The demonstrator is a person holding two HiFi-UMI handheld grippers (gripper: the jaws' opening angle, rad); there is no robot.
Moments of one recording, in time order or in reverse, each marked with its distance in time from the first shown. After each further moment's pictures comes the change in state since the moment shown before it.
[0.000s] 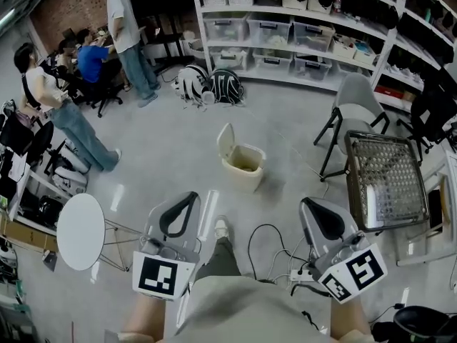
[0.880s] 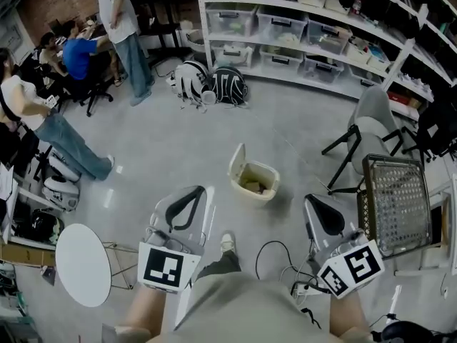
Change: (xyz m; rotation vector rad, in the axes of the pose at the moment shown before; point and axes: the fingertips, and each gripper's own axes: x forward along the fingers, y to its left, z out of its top) left arm 0.165 0.193 -0.046 -0.048 0.032 -0.081; right arm 0.248 -0.054 -0.016 0.014 0.132 -0.094
